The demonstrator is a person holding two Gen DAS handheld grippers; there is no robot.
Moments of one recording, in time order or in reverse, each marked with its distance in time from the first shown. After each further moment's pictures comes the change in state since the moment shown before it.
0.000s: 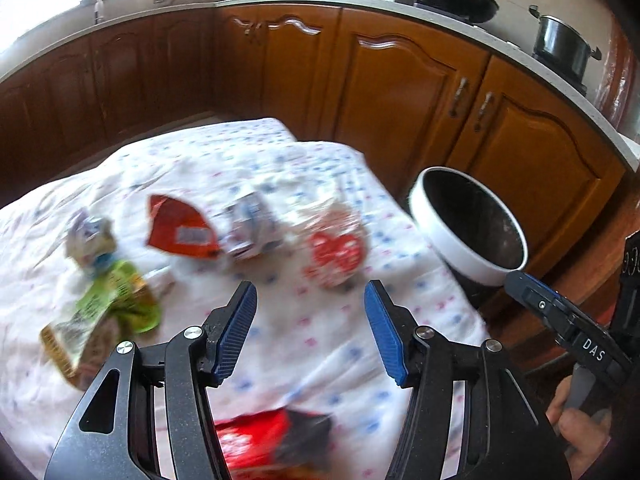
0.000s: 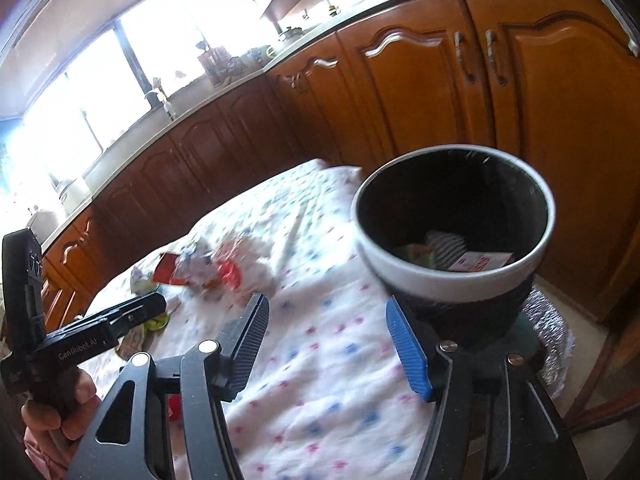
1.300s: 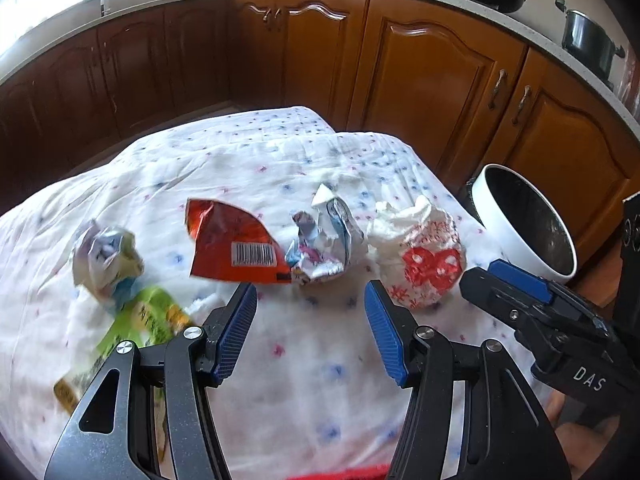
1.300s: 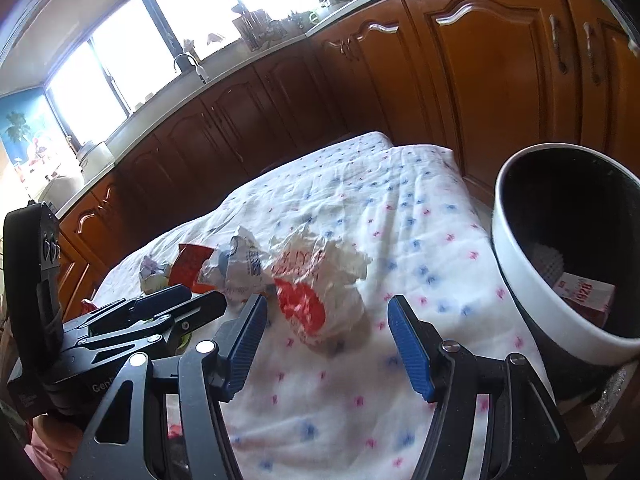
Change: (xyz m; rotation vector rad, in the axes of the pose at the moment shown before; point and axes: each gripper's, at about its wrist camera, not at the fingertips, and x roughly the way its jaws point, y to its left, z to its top) left arm 0.049 0.046 0.020 0.015 0.038 0.050; right arm 0.096 0.067 0.023 -0.072 0.103 0.105
